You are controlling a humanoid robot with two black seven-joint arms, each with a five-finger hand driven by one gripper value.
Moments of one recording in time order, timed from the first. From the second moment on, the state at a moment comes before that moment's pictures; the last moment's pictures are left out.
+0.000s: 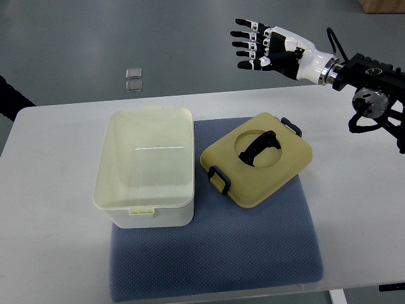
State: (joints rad) left arm 0.05 0.00 -0.08 -0.09 0.02 -0.20 0.17; right arm 1.12 -0.41 0.19 0.77 0.02 0.45 0.29
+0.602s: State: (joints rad) left arm 0.05 0.00 -0.08 -0.09 0.02 -0.20 0.17; right arm 1.00 -0.34 0.19 0.66 0.60 0.44 0.08
